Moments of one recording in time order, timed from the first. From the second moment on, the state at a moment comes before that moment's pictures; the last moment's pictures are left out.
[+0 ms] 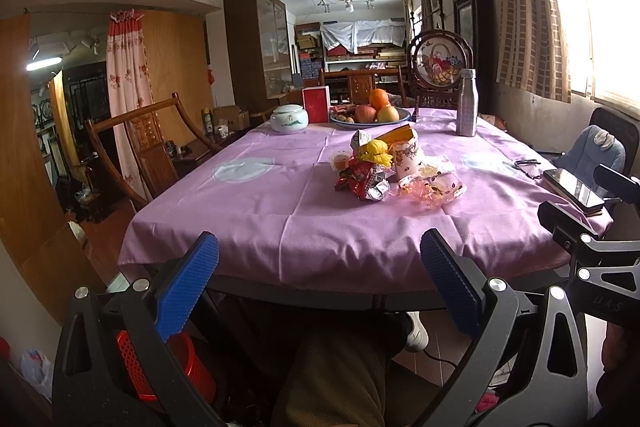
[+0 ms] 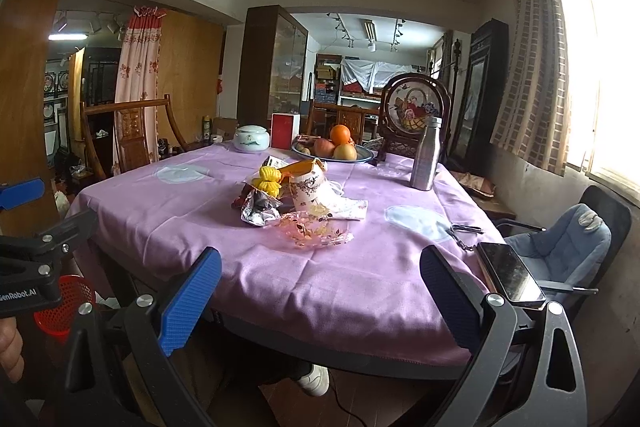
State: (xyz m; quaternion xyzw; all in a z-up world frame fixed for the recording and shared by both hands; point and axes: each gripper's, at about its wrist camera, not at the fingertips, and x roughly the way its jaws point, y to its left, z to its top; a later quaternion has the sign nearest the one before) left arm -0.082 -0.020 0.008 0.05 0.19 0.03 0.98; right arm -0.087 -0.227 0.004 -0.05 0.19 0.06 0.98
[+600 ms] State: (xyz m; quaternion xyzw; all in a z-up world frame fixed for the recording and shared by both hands) left arm -0.100 -0.019 0.019 0.04 0.18 0.03 0.98; right arm -0.104 -0.222 0.015 -0.06 0.17 0.06 0.98
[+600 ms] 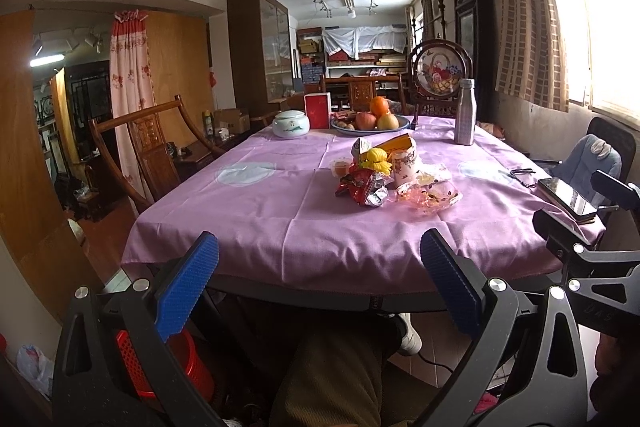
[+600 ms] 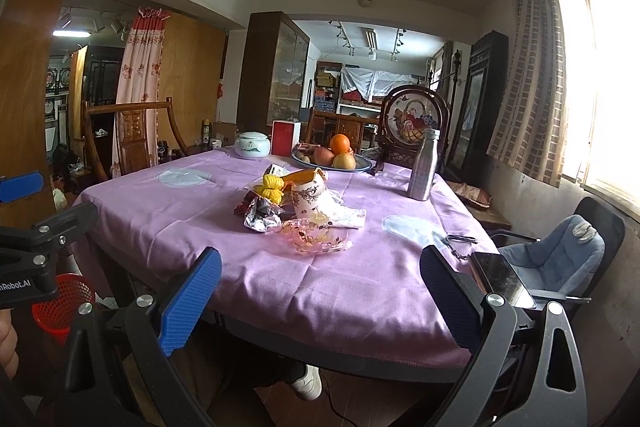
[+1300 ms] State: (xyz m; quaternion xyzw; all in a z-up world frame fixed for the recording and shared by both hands) left arm -0.102 -0.024 0.019 0.04 0.19 0.03 0.98; right arm -0.109 -0.229 0.017 -0.06 0.17 0.05 0.98
